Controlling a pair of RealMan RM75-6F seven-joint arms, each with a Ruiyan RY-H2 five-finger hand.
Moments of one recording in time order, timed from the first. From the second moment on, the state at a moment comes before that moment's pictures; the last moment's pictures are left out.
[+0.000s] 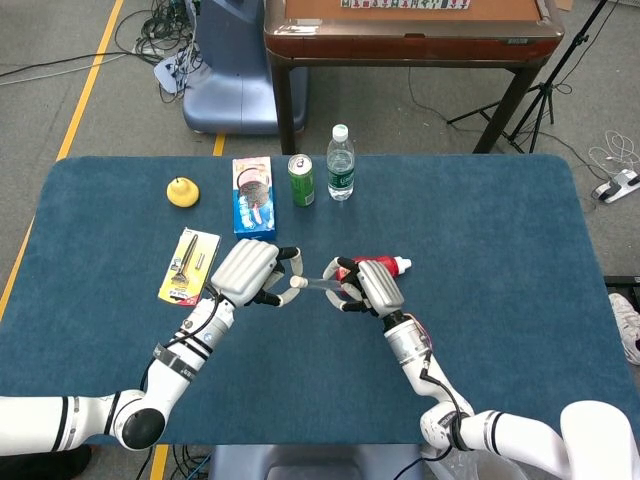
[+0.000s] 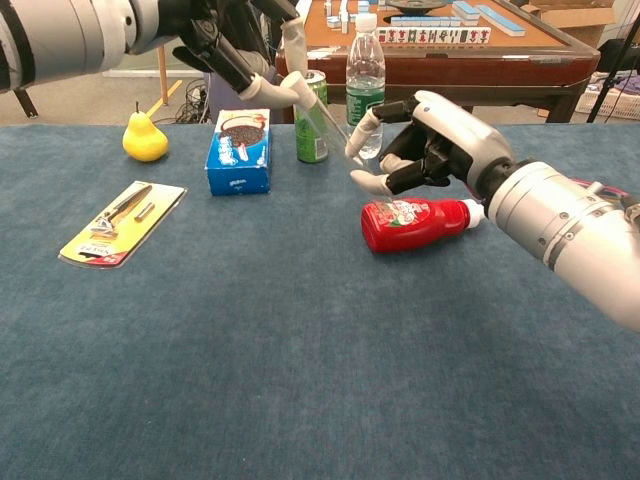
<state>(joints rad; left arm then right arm) -0.98 -1.33 -0.32 -1.94 0.83 1.08 0.35 0.67 -1.79 0.28 -1.34 -1.33 1.10 0.30</state>
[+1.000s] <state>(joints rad) -0.96 -1.26 -0.28 -1.95 0.83 1.05 0.36 0.67 -1.64 0.26 -1.49 -1.29 1.04 0.14</state>
